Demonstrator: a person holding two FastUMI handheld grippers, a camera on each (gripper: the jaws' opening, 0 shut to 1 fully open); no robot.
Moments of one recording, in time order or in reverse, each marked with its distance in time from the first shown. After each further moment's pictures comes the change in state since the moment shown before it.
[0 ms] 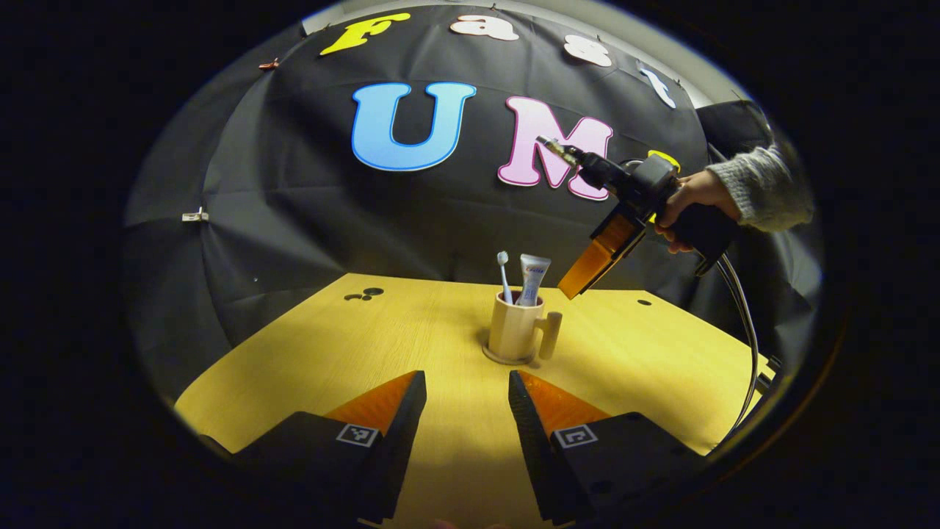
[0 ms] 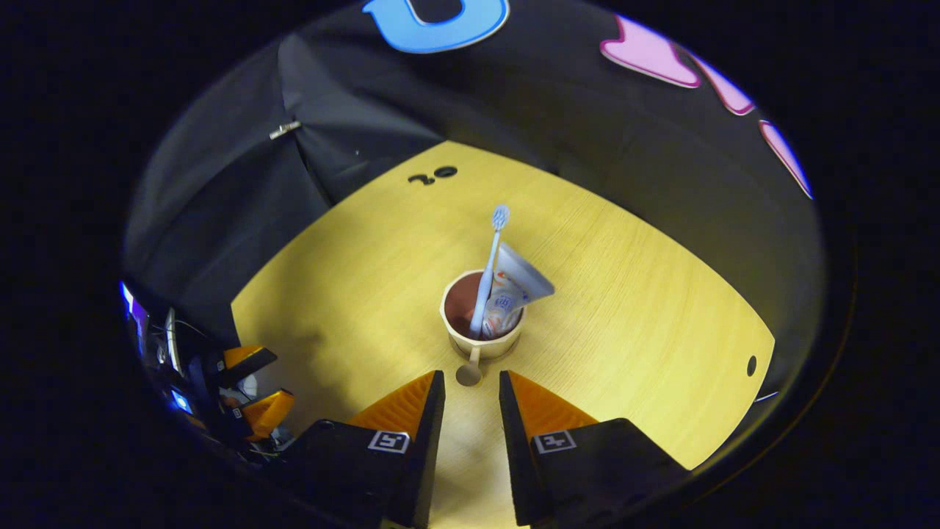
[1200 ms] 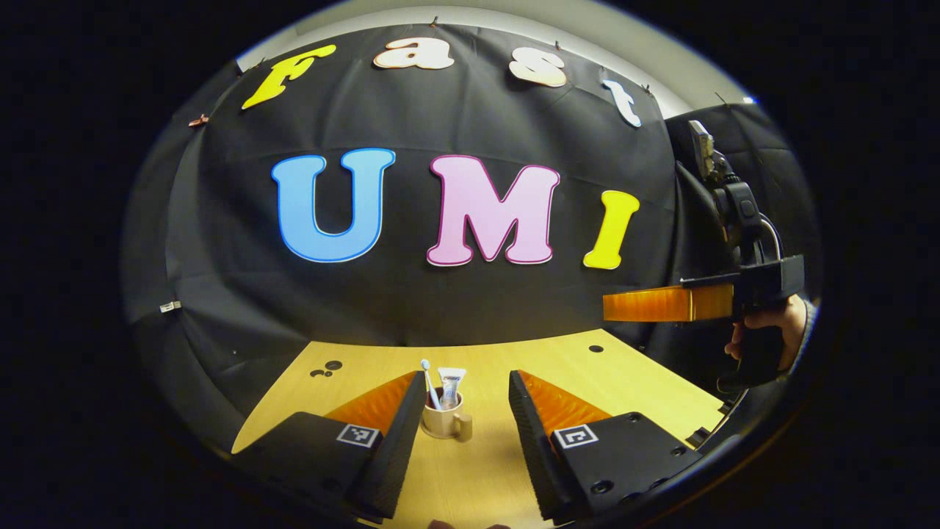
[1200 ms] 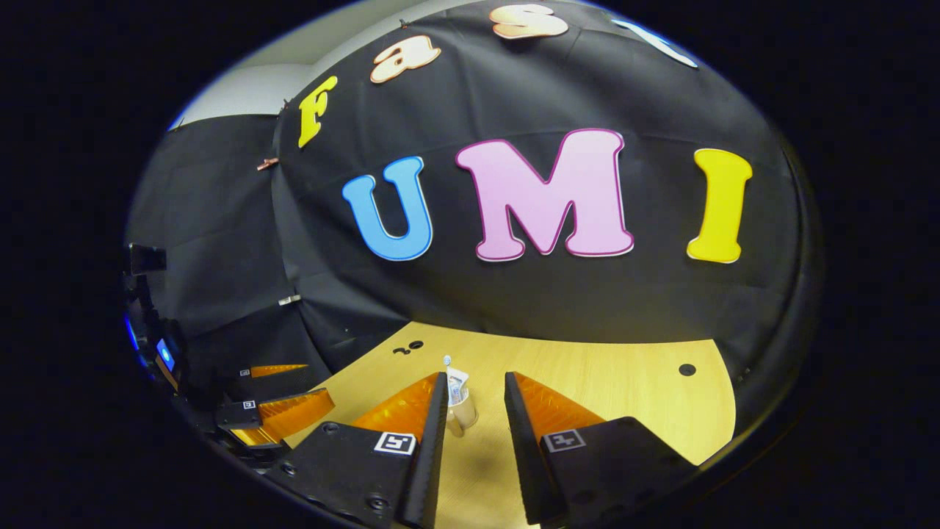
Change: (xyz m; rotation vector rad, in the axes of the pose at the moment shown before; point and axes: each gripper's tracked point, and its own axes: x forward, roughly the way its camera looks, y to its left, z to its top) left arm -0.026 -0.124 0.194 0.090 -0.055 -0.105; right arm -0.265 -0.020 0.014 0.194 -0.719 -0.183
